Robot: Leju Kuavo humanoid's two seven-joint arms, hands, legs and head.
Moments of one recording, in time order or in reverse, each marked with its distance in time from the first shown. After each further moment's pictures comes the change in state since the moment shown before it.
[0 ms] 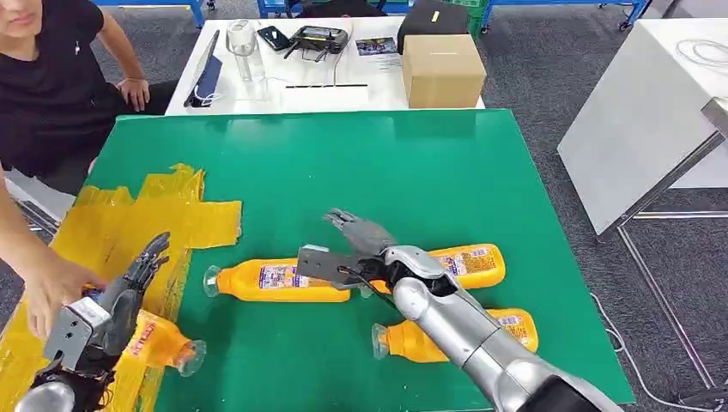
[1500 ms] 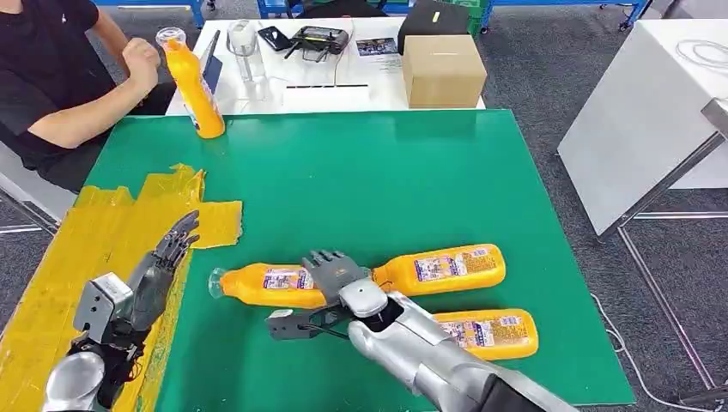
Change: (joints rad) left arm -0.117 -0.047 -0.088 0.069 0.024 -0.029 0.000; right arm -0.047 0.188 0.232 0.410 0.361 -0.013 0.096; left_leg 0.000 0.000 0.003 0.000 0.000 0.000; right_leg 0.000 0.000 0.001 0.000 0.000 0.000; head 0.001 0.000
